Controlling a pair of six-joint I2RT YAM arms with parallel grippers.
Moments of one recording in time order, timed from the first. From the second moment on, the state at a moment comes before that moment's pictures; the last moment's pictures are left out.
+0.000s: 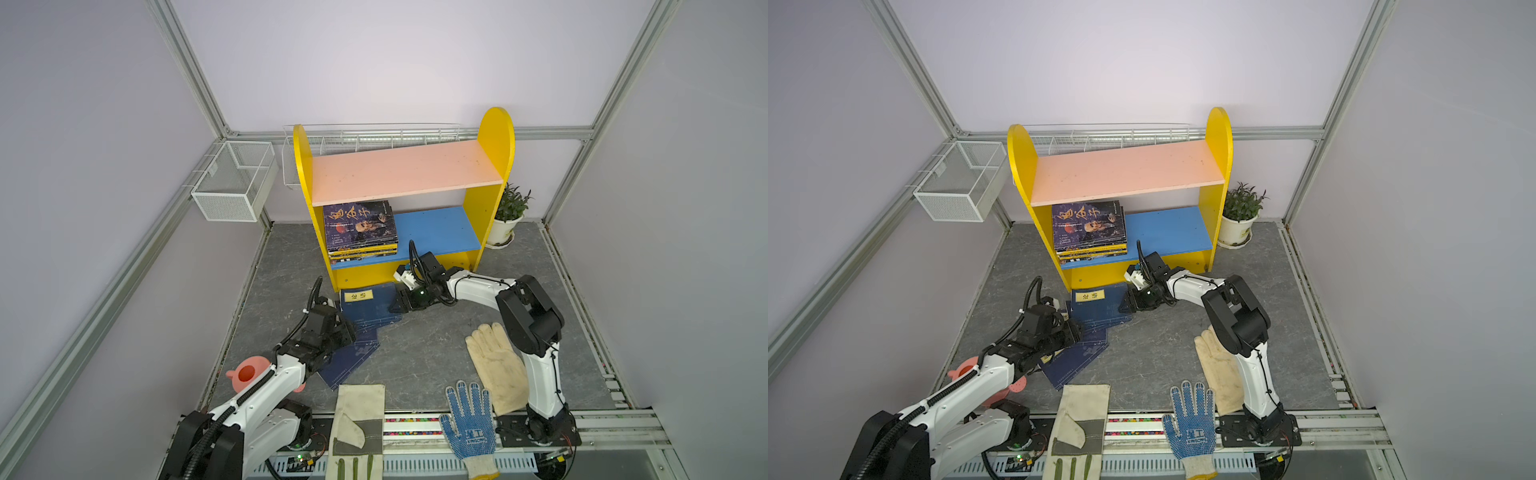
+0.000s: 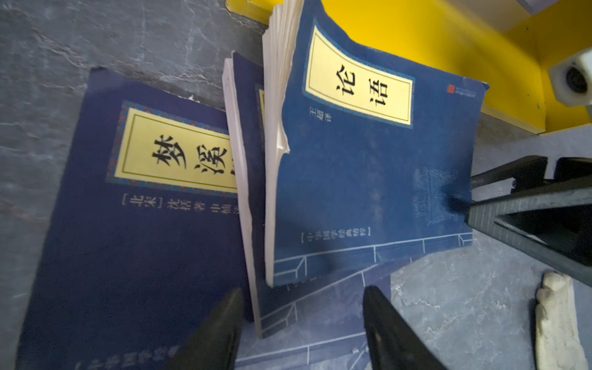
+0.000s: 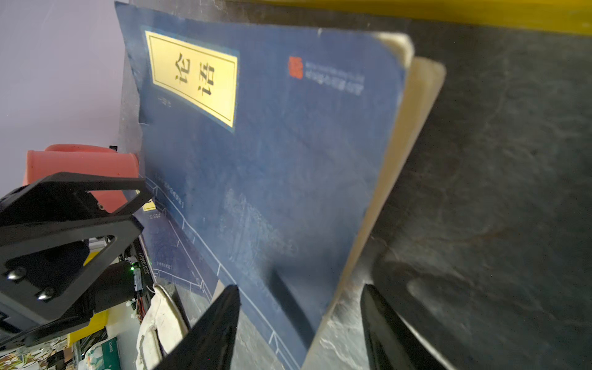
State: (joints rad) left arm -0.40 1.02 0.39 -0.19 0.05 -0.67; right arm 0.64 2.09 1.41 -0.38 -0.62 0.31
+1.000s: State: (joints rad) left arm -0.40 1.15 0.45 -0.05 -0.02 -0.59; right arm 0.62 2.09 1.39 -0.40 -0.60 0.30
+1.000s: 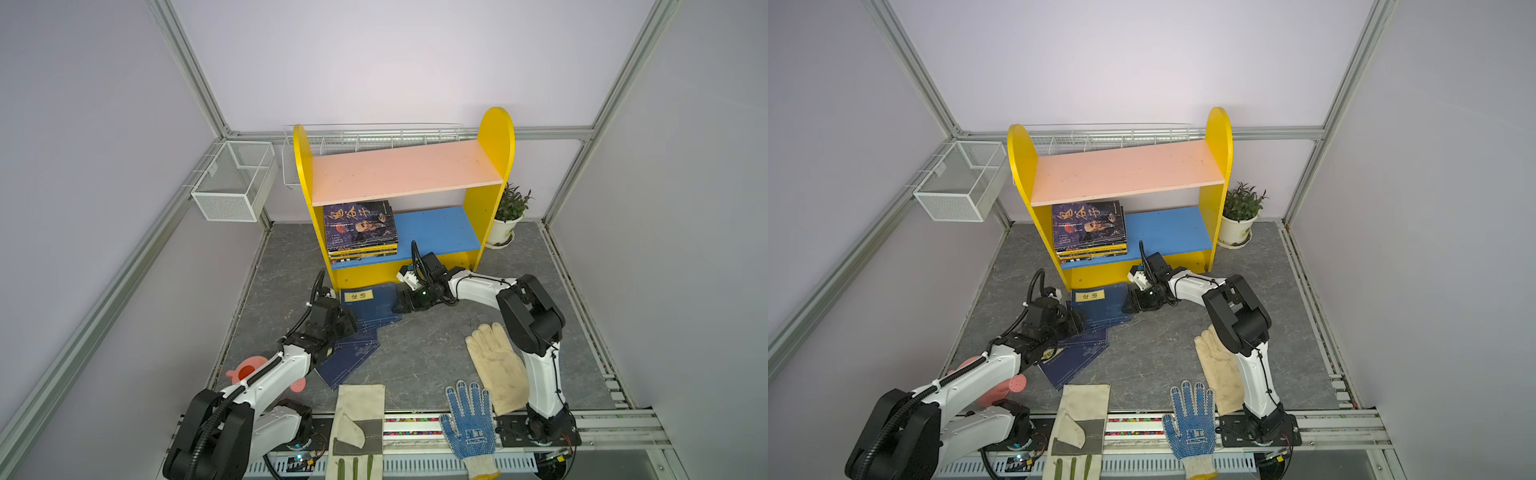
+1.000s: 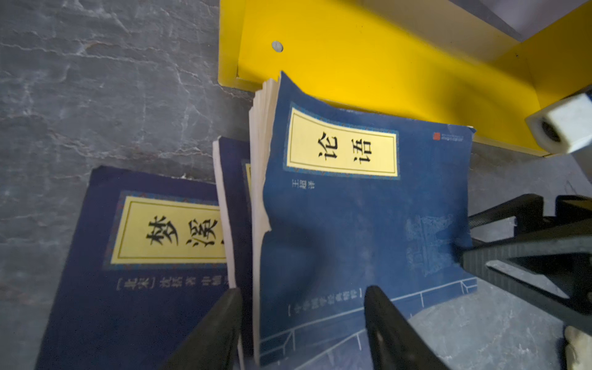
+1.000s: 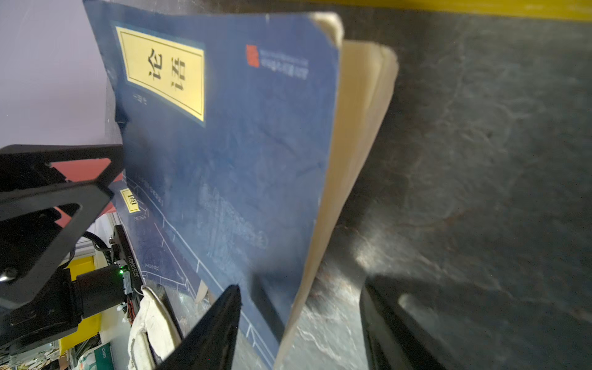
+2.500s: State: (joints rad) left arm -0.45 1.34 0.48 0.11 0.08 -0.62; right arm 0.56 2.01 1.25 -0.20 -0.70 0.41
